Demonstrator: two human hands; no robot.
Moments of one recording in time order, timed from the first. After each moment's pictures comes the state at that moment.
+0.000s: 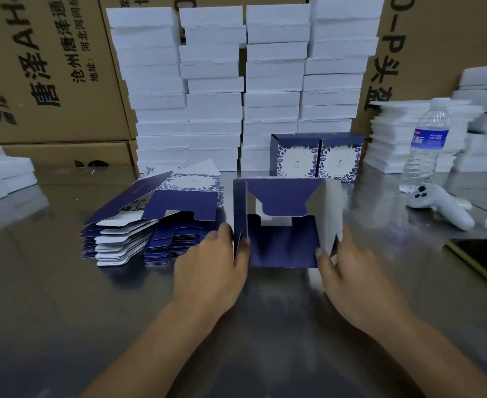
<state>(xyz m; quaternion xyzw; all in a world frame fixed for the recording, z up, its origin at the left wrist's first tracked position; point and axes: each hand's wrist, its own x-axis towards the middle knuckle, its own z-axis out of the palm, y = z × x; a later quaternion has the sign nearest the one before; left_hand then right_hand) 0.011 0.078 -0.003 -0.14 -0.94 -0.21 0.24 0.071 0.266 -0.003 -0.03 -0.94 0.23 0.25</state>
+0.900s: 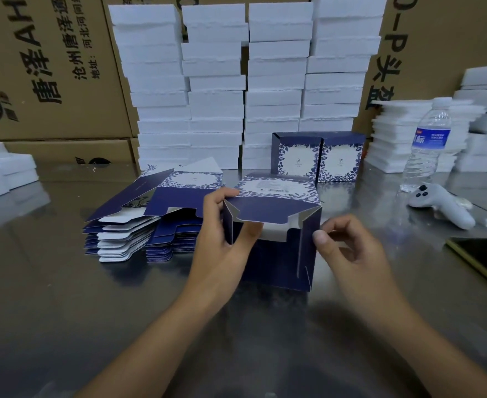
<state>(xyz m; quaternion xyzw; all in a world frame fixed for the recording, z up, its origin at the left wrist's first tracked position) 0.028 0.079 0.016 -0.26 -0.68 -0.68 0.13 0.066 0.255 0.000 0.07 -0.74 0.58 0.32</state>
